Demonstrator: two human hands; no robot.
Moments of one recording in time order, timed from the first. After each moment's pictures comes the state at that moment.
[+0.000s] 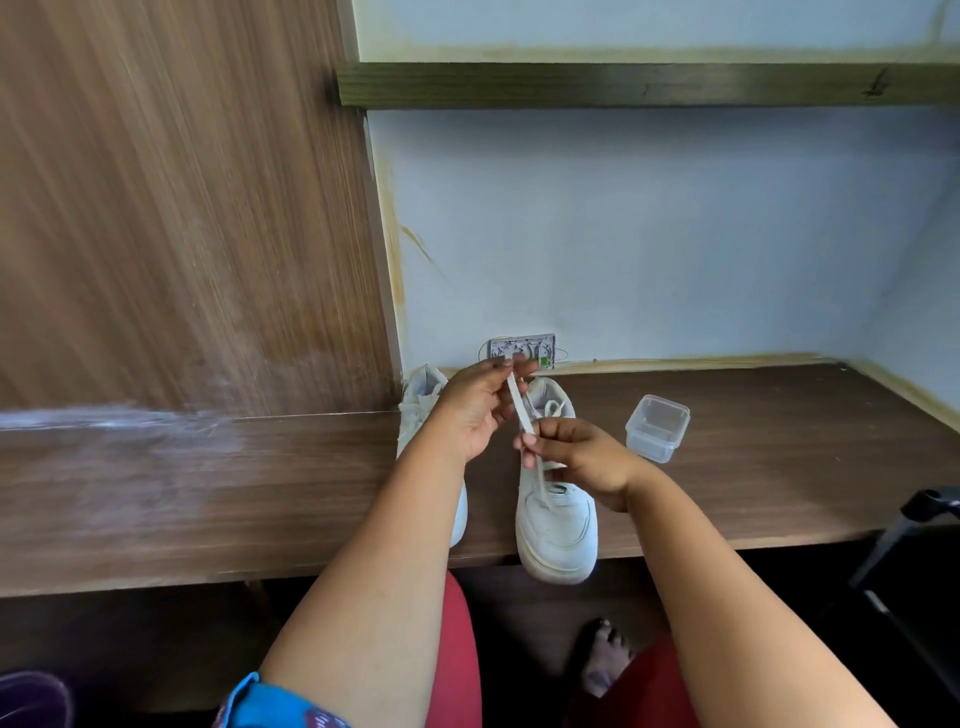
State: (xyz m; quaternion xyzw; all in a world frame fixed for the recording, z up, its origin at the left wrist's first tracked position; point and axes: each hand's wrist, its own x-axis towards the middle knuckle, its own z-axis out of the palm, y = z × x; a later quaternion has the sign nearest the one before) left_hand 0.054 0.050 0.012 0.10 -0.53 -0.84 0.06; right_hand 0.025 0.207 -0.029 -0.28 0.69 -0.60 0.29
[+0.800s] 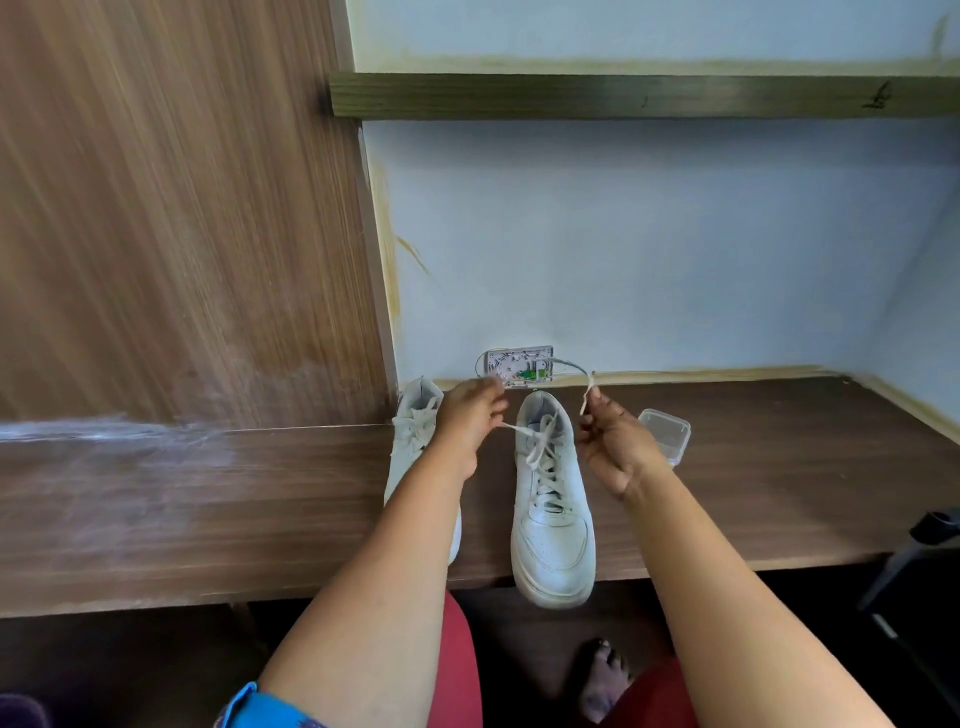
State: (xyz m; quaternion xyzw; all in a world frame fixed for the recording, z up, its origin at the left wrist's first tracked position) left_hand 0.030 0.043 -0.012 0.17 -0.61 -0.76 0.17; right_hand -0.021 0.207 -0.029 0.02 0.40 -0.90 0.17
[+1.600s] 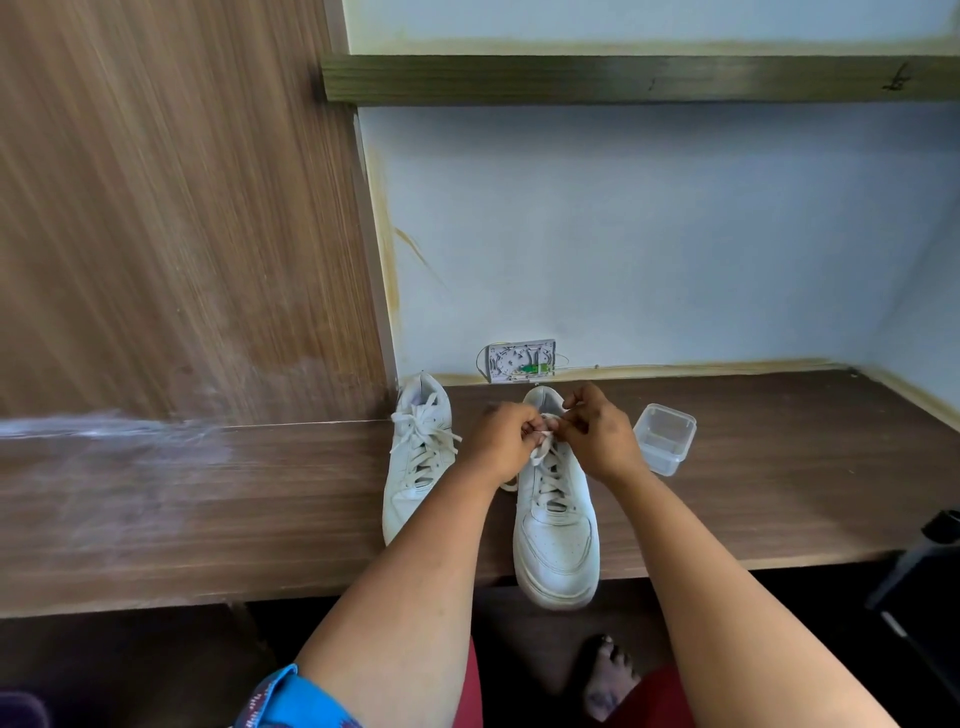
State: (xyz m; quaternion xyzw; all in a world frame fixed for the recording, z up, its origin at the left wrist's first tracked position) left_hand 0.016 0.057 -0.049 0.02 -0.92 -0.34 0.17; right_hand -0.032 0.200 -0.049 -0.20 0.85 -0.48 -0.07
